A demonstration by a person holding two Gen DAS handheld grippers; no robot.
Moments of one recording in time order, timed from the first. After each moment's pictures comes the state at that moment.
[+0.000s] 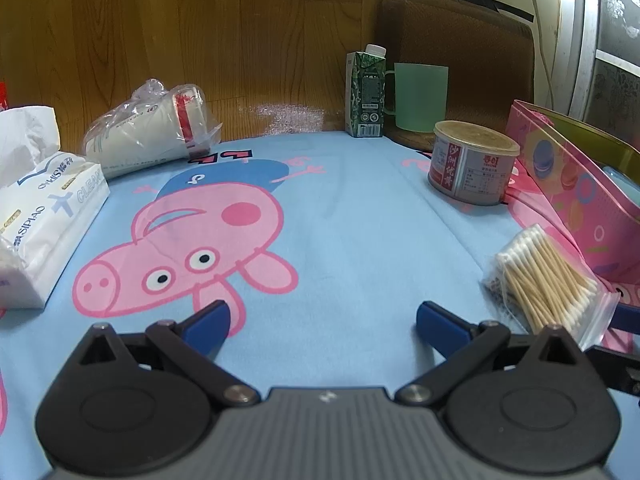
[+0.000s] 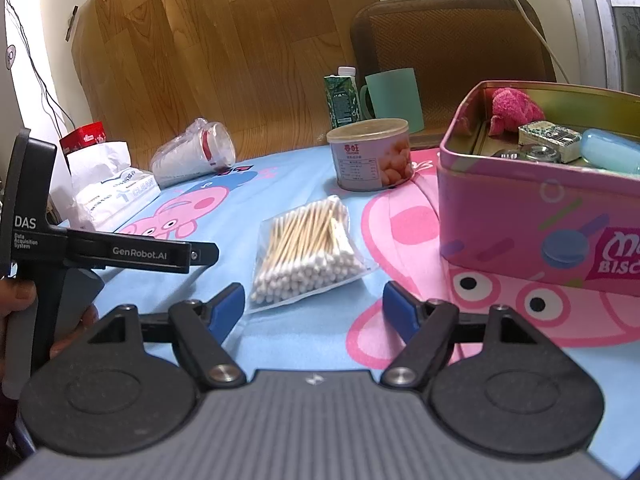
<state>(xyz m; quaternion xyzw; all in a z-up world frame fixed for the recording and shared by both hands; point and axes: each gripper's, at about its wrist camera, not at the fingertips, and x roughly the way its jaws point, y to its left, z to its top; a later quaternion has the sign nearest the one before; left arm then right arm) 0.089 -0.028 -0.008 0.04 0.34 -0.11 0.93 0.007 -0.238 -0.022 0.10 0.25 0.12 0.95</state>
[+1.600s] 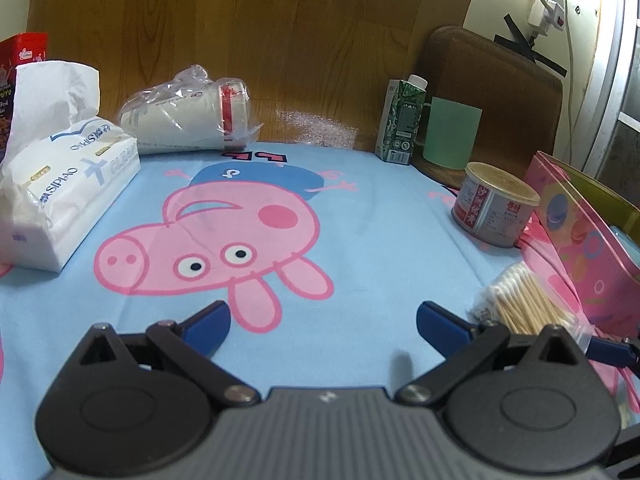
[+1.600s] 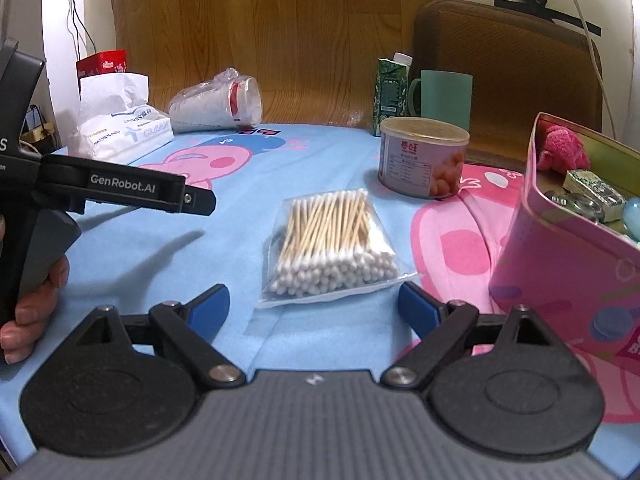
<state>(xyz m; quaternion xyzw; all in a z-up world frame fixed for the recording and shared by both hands) 0.088 0.003 -0.005 -0.05 0.33 -0.09 0.94 0.035 -0.200 -0.022 -0.01 0.28 0.14 0.95</state>
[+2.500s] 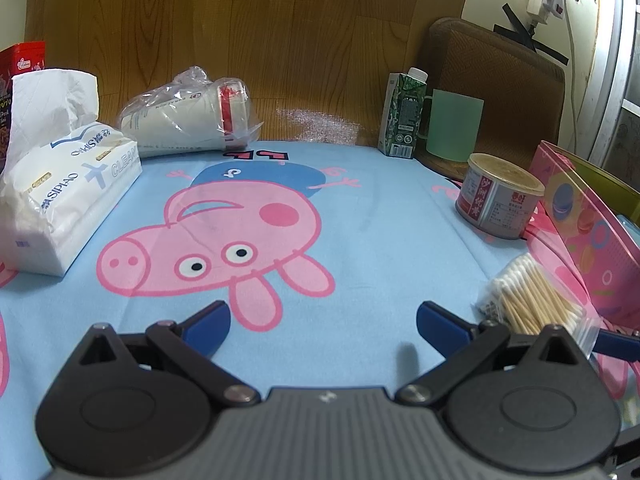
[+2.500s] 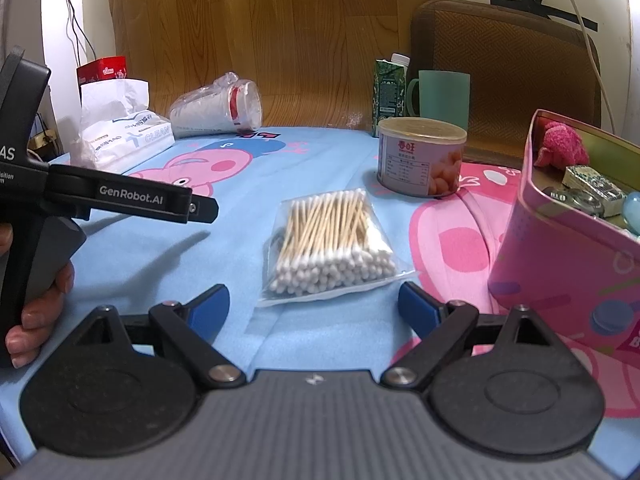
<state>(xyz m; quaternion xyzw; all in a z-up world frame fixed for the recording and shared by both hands) 0.089 -0.002 -0.005 -0.03 0.33 -0.08 0.94 0.033 -0.203 -0.021 0.00 0.27 0.15 0.95</state>
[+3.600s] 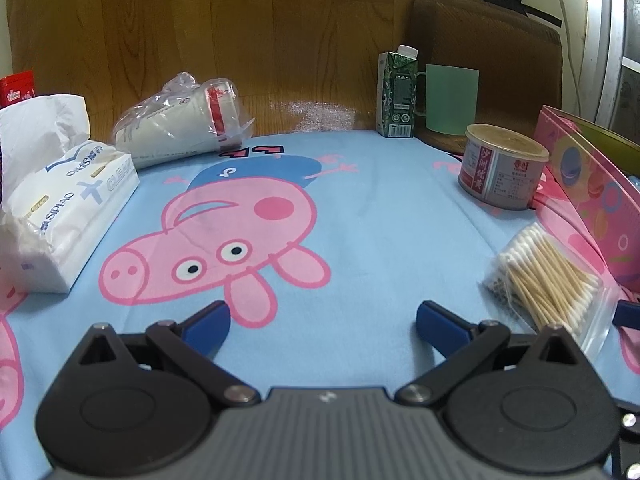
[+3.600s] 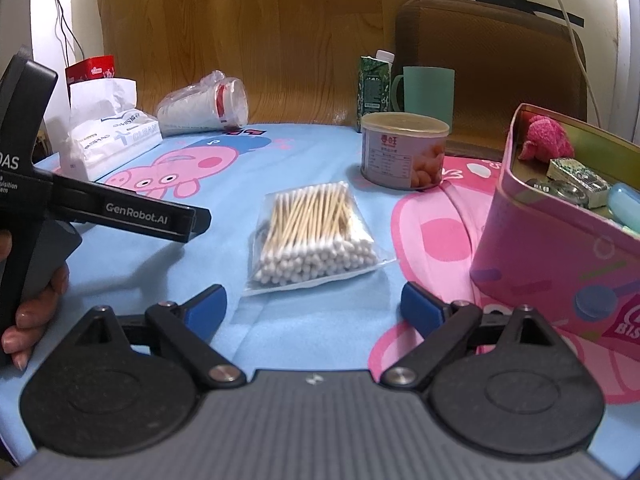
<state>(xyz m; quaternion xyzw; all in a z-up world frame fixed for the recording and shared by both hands) 0.094 -0.014 -0.008 0.03 0.35 -0.08 0.93 0.029 -0.209 -0.023 0.00 0.28 0.13 0.95</state>
